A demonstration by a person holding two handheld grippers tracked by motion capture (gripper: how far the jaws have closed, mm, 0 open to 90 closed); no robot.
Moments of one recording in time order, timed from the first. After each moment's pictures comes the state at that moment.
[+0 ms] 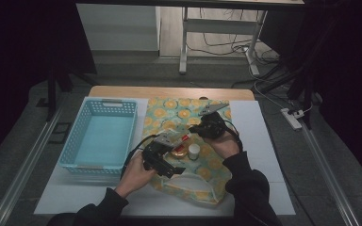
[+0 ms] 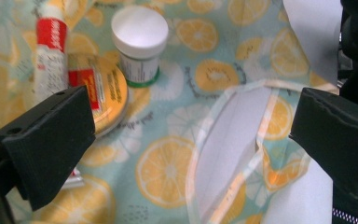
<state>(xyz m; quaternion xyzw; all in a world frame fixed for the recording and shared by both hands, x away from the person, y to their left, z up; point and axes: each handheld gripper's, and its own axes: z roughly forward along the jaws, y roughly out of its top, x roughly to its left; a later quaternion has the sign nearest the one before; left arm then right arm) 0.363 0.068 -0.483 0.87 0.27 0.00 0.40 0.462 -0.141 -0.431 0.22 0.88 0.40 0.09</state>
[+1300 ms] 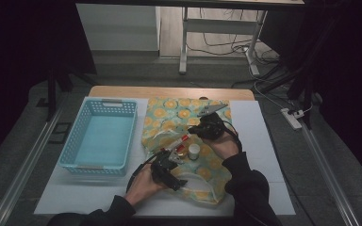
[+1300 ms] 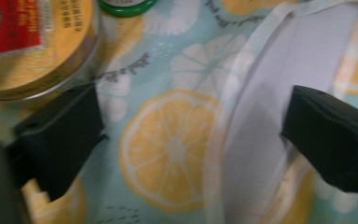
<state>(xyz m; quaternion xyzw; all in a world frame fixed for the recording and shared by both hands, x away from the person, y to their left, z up) 0.356 0.038 -0.535 0.91 0.26 0.06 0.31 0.460 -0.138 -0.432 0.21 0.89 0.40 0.09</state>
